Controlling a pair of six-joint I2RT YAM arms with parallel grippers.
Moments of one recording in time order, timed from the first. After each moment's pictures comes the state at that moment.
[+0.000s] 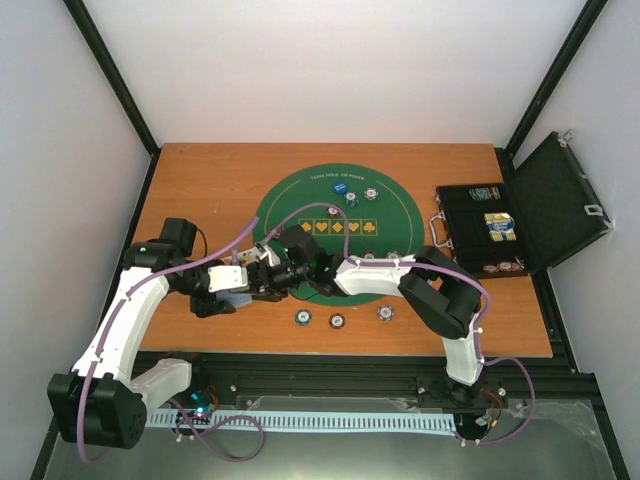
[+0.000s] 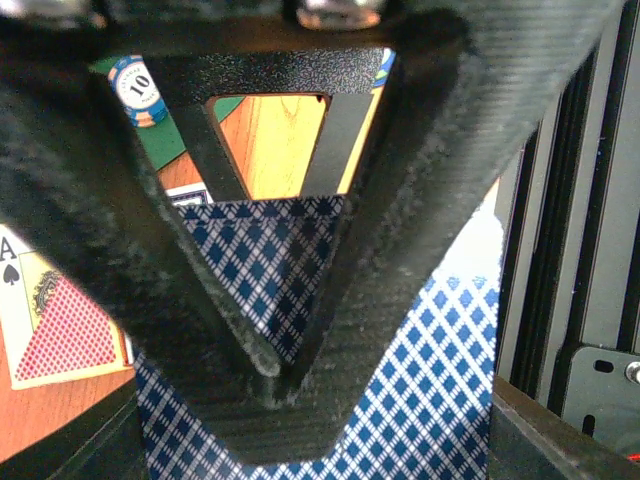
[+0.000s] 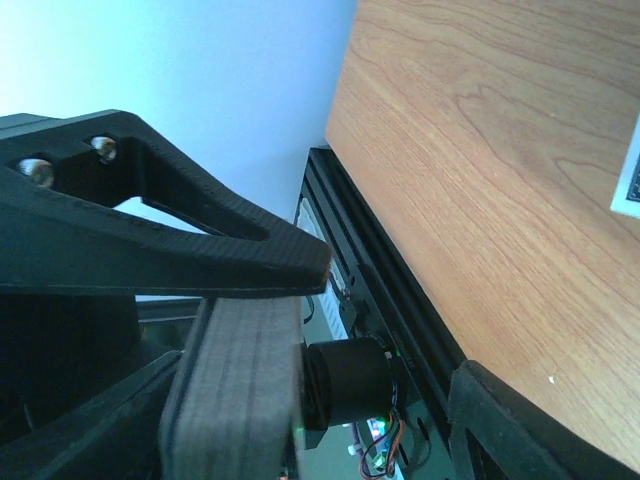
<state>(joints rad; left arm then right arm) -0.09 1.04 0.91 -1.25 0.45 1.24 1.00 1.96 1.19 0.33 -0.76 1.11</state>
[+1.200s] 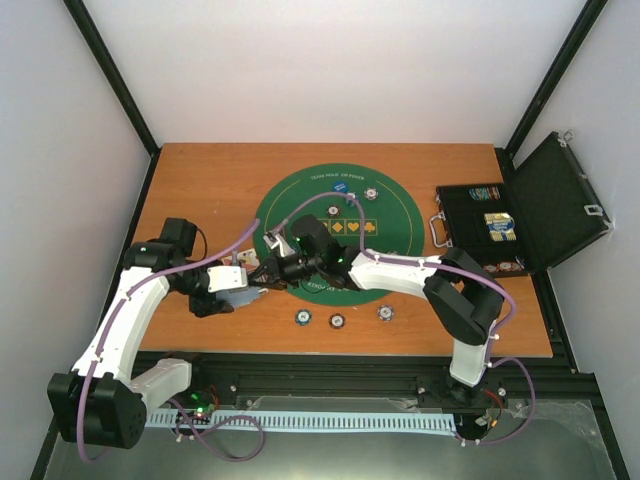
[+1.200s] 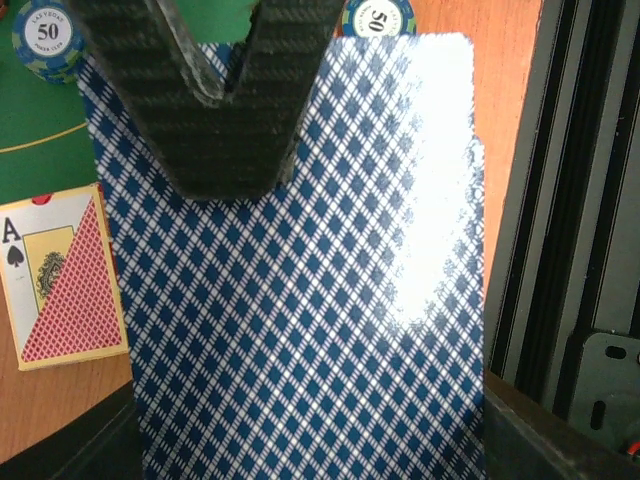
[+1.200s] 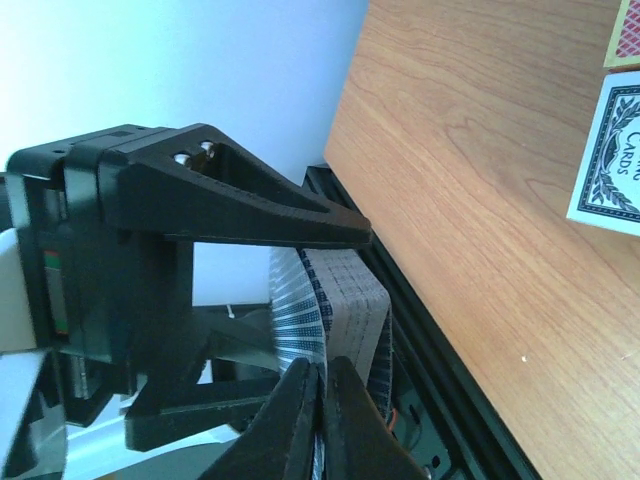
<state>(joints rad) -0.09 1.04 0.91 -1.26 0.41 1.24 0.96 1.84 1.17 0.21 -0.73 1.04</state>
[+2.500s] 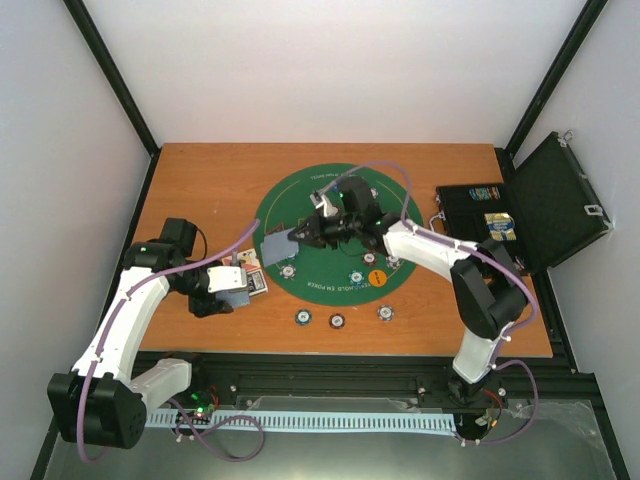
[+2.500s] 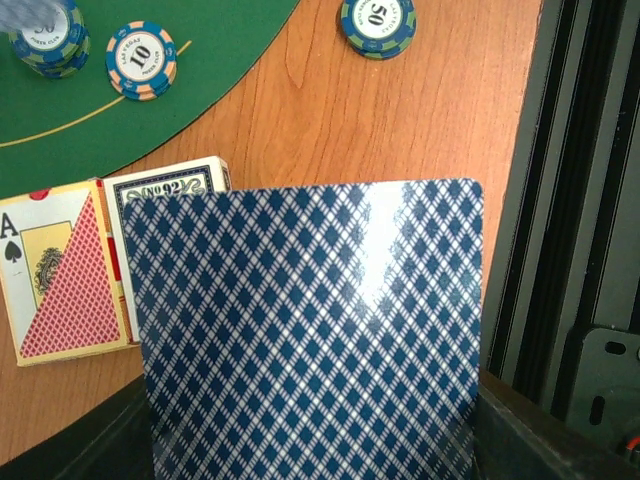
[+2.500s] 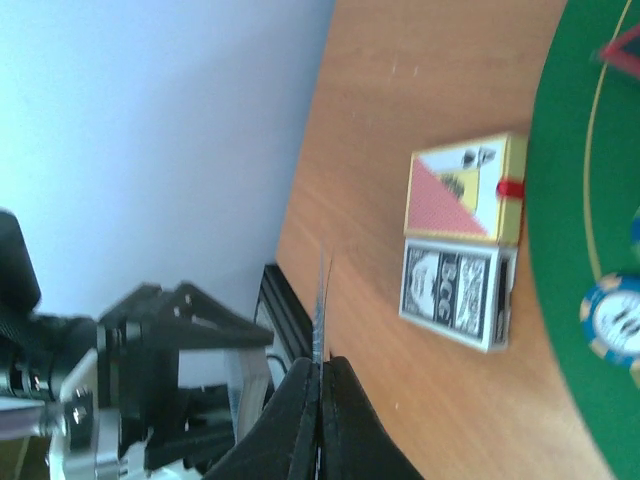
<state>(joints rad) -0.09 1.04 0.91 -1.25 0.41 1.24 0.68 1.75 1.17 0.02 -0.79 0.91</state>
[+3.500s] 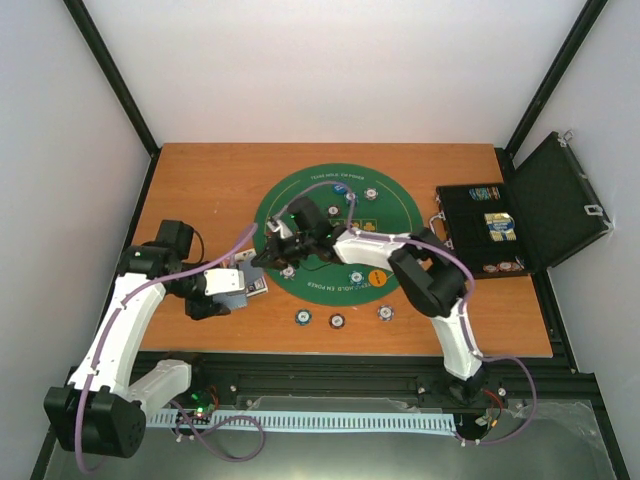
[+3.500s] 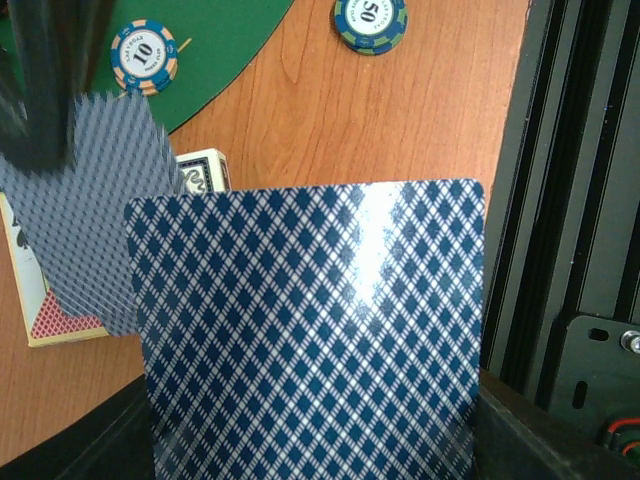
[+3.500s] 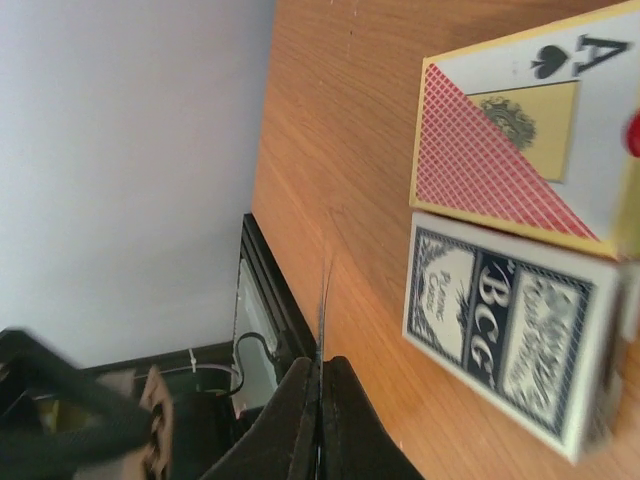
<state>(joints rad) -0.09 1.00 0.93 -1.29 0.39 1.24 0.81 2.08 1.39 0.07 -0.82 0.96</state>
